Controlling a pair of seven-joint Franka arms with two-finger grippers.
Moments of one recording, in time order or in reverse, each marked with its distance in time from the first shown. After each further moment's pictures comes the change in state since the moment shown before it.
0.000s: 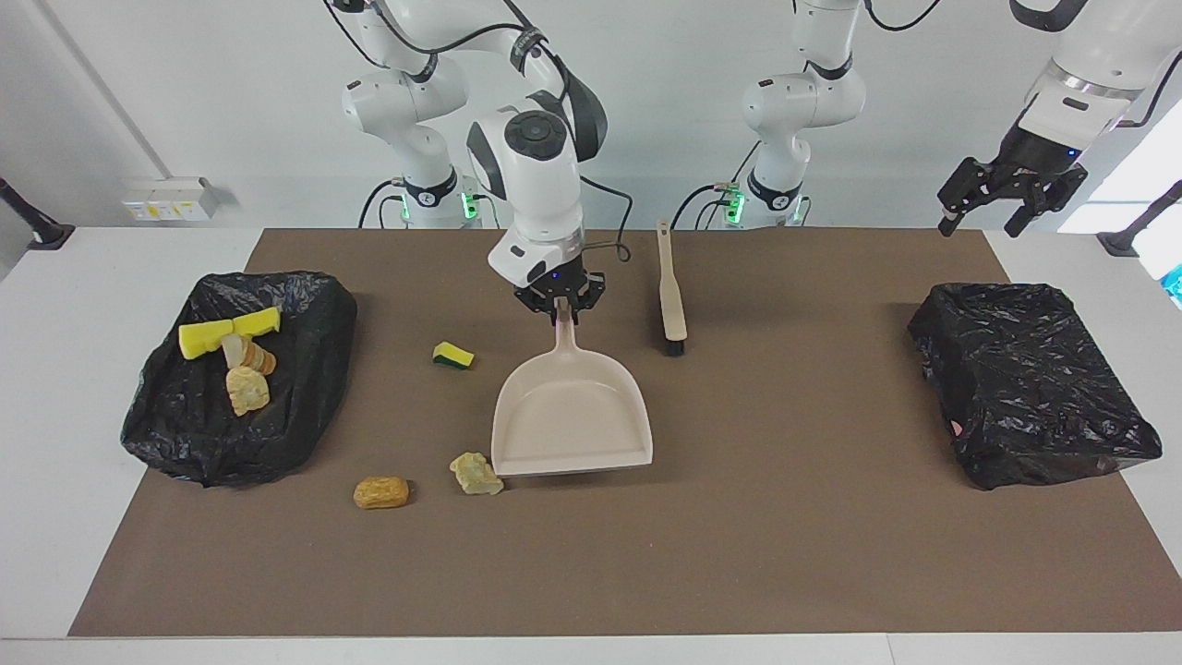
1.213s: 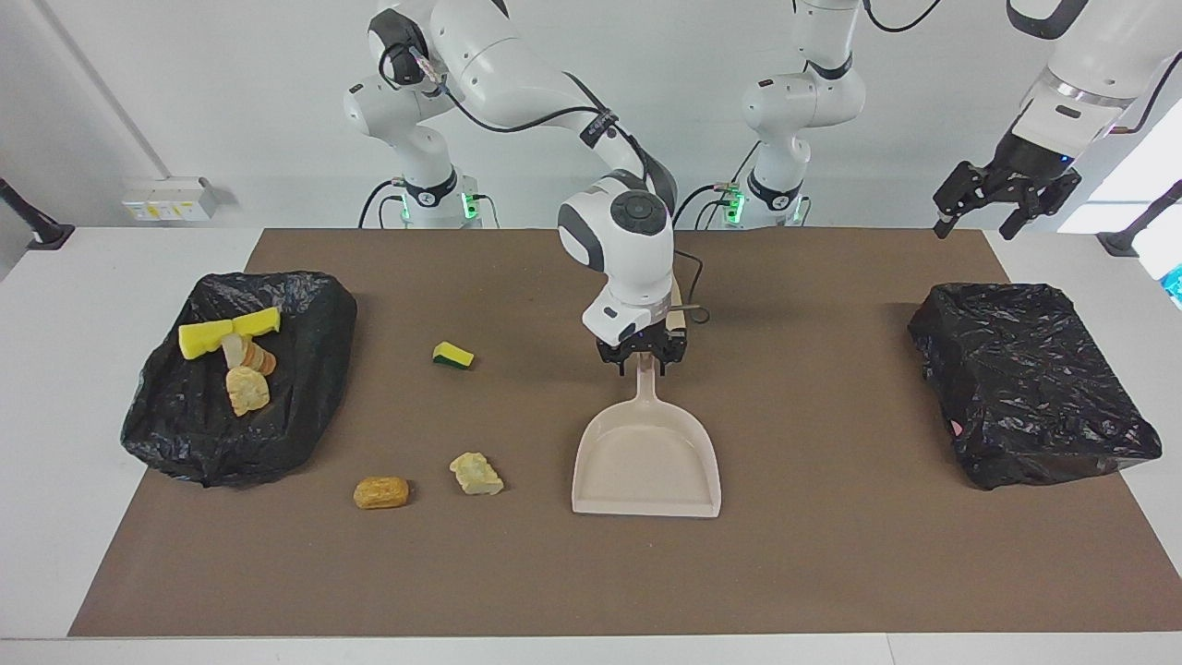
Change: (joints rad) left arm 0.000 -0.003 0.002 -0.020 0.000 0.002 0.004; right arm 0.117 0.335 -0.009 0.274 -0.050 0.131 0.168
